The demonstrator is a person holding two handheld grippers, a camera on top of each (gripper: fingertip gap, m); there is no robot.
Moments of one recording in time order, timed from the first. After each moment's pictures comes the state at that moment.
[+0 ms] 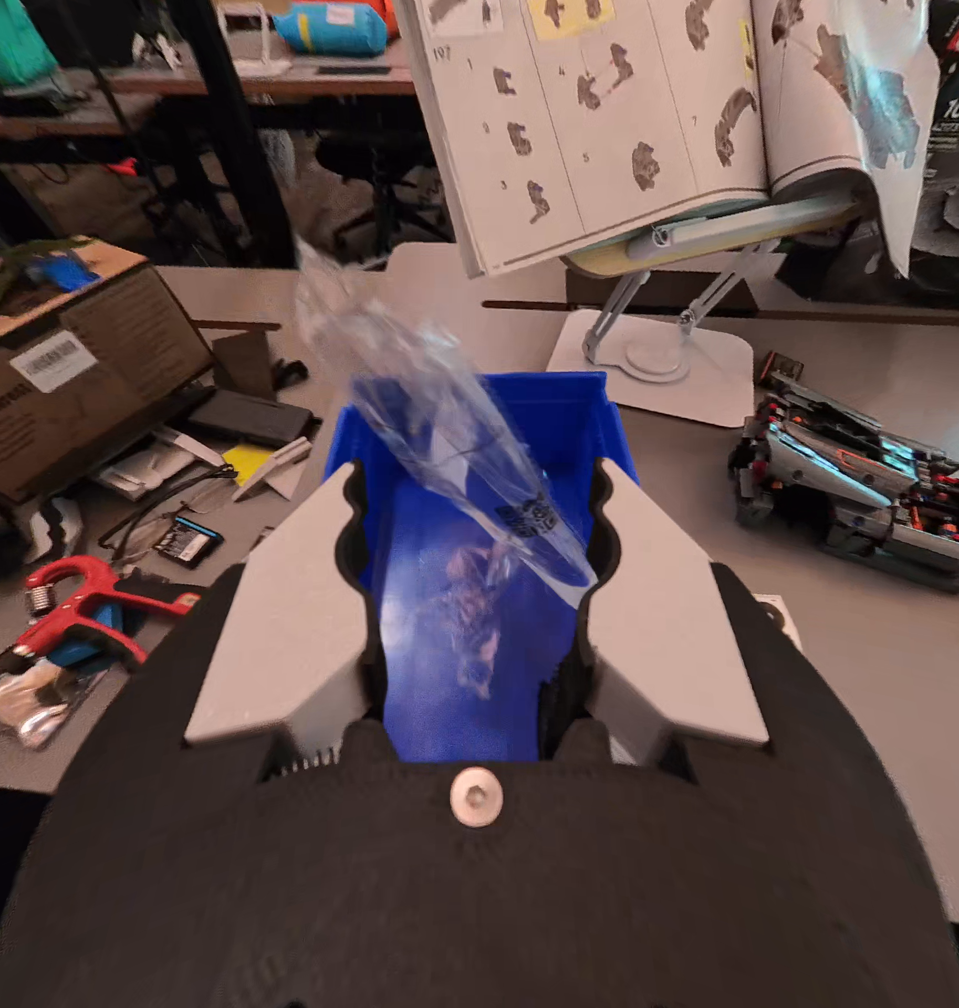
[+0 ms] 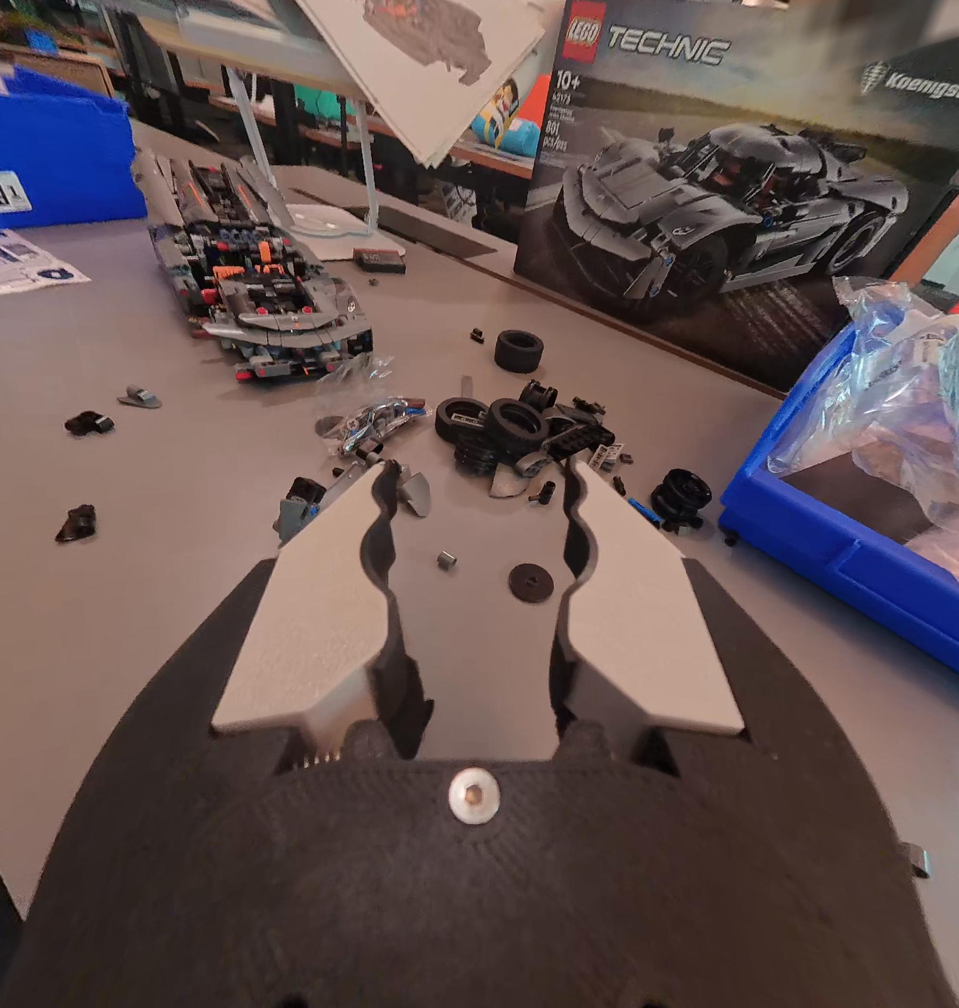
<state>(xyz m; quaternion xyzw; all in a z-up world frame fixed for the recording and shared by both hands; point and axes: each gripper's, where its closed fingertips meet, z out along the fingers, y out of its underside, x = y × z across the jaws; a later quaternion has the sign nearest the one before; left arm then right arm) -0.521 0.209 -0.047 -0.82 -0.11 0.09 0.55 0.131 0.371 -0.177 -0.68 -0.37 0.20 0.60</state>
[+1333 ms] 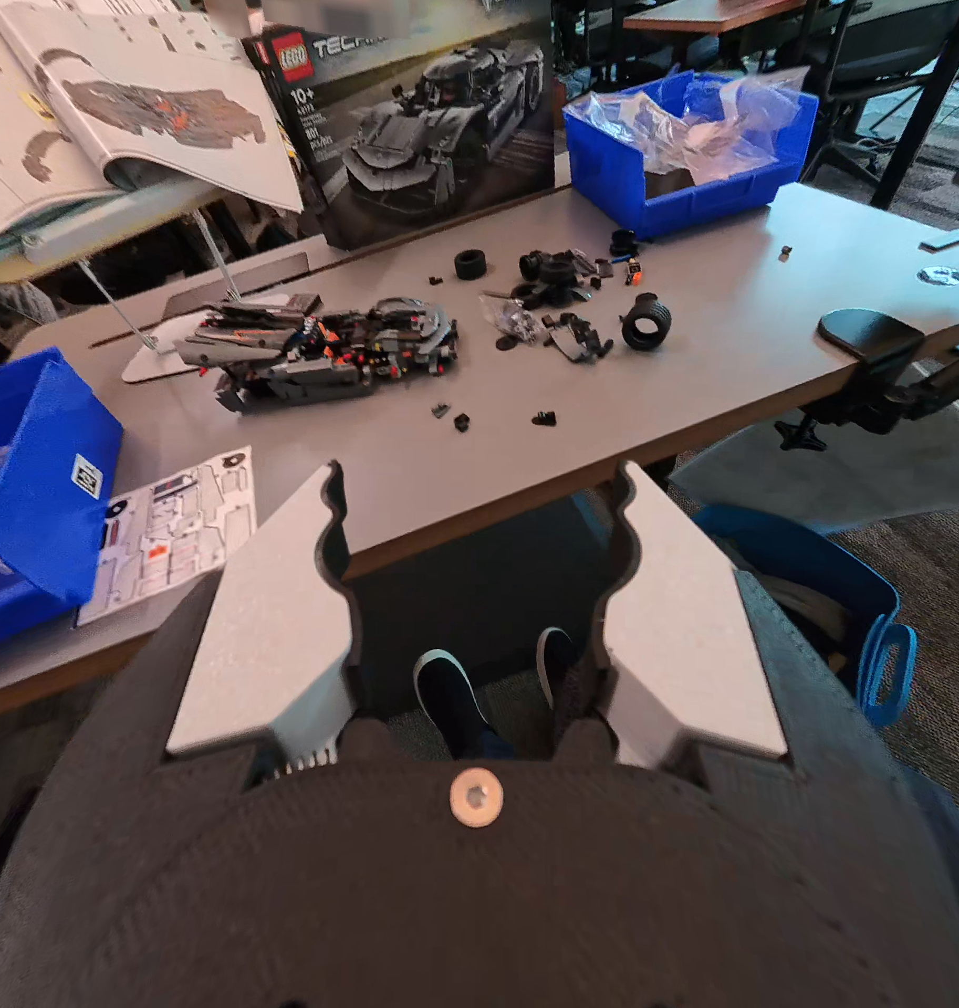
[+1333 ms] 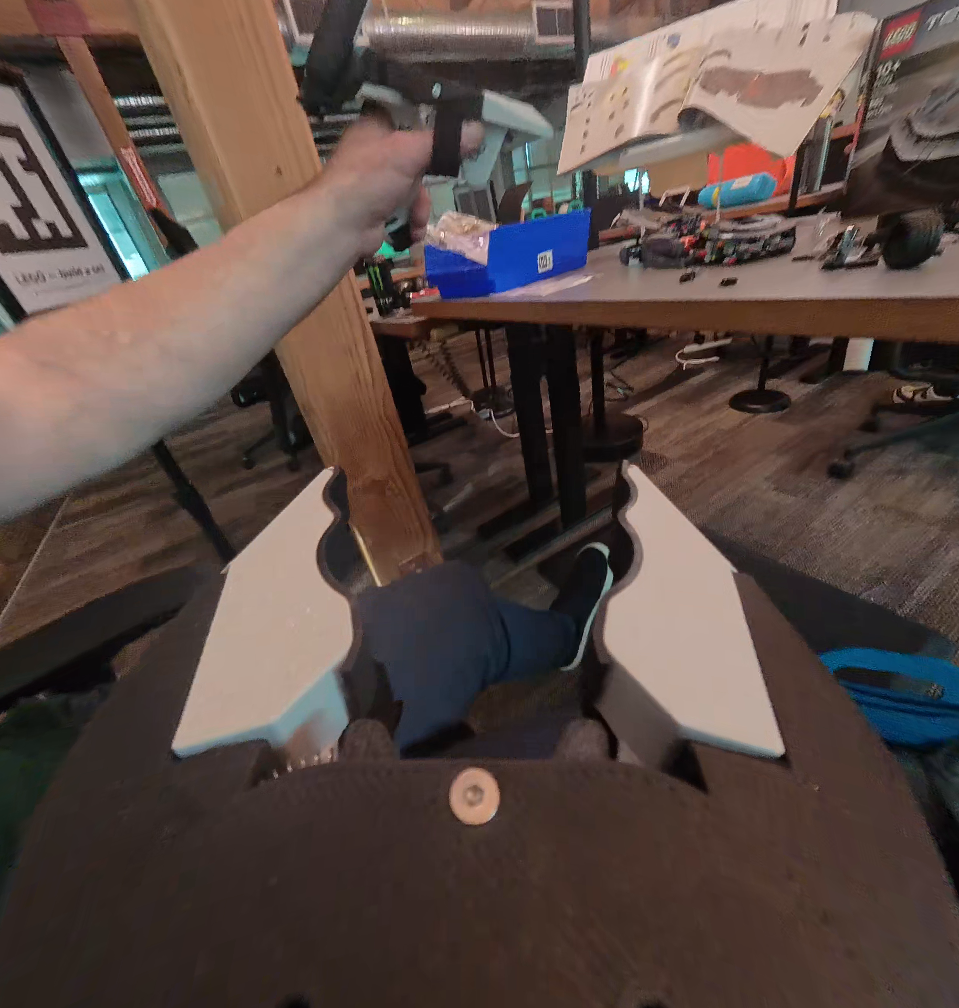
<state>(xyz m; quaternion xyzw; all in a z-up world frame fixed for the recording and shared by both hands) -0.053 0.057 -0.096 -0.81 0.10 0.04 0.58 0.258 -0.157 -0.228 -0.61 -0.33 0.45 0.56</state>
